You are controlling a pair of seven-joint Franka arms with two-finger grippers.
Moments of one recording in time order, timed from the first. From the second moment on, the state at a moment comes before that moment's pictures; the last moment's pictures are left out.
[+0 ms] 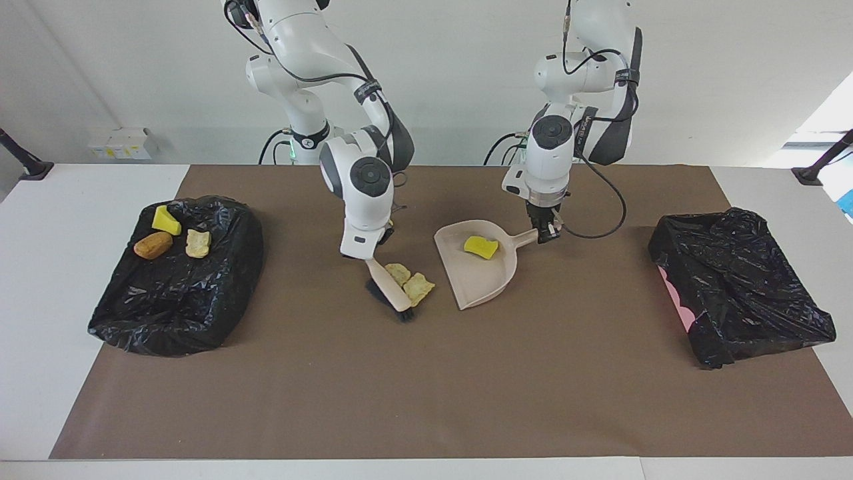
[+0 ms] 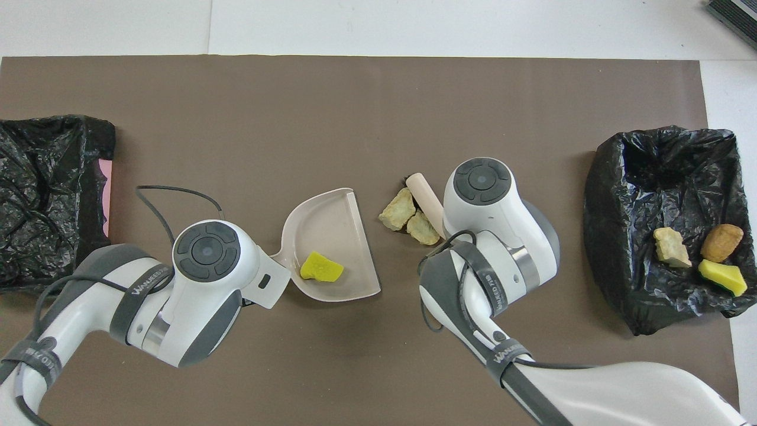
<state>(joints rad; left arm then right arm) -0.04 0.00 -0.43 -2.26 0.17 2.16 0.80 0.32 0.30 0.15 -1.91 -0.06 1.97 -0.01</state>
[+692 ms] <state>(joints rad) -0.04 0.00 -0.43 -2.26 0.17 2.16 0.80 0.45 0.30 0.15 -1.91 0.27 2.02 0.14</state>
